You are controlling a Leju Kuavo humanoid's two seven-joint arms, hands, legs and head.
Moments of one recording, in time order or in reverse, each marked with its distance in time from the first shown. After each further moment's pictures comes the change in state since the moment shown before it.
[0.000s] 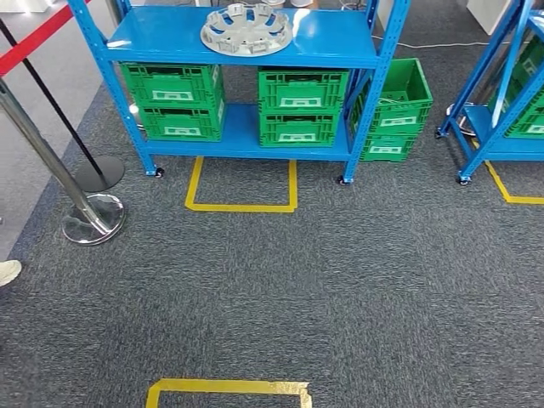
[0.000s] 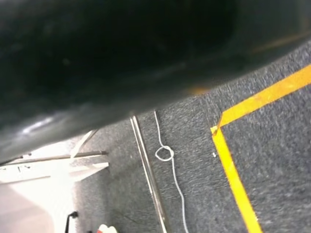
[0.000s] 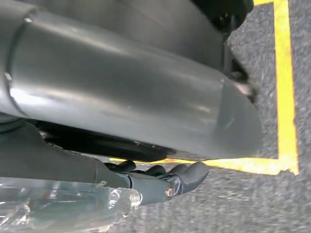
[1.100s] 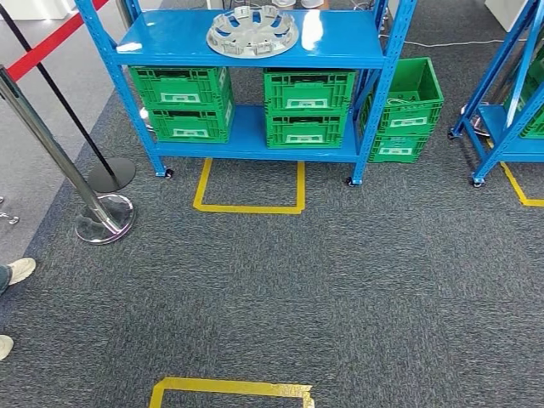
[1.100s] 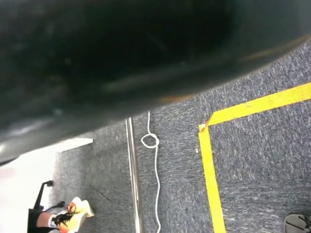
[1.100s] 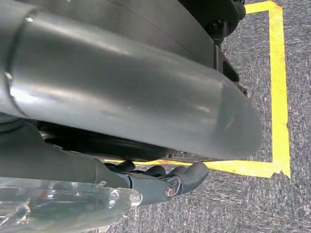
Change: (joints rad) left arm 0.022 0.002 -0.040 0.008 0.198 0.071 0.003; right arm 0.002 0.000 0.000 0.000 -0.002 0.018 -0.023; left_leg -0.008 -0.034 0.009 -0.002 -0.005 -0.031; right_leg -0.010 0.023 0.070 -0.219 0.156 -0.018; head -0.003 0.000
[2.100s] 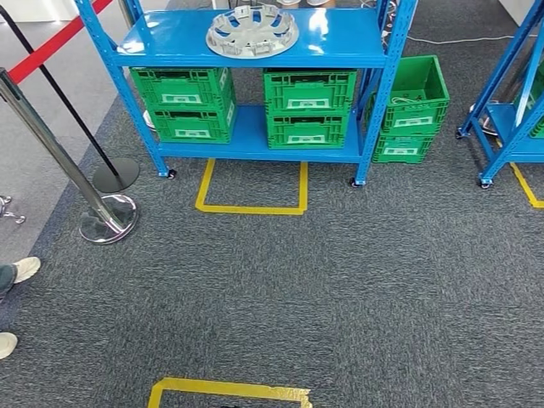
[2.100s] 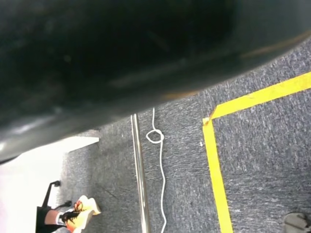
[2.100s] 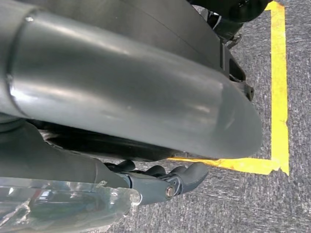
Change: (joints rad) left arm 0.039 -0.002 -0.088 -0.006 0.029 0.014 0.031; right arm 0.006 -0.002 0.000 0.000 -0.003 0.001 0.004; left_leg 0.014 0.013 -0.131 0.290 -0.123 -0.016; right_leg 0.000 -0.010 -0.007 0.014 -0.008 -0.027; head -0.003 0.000
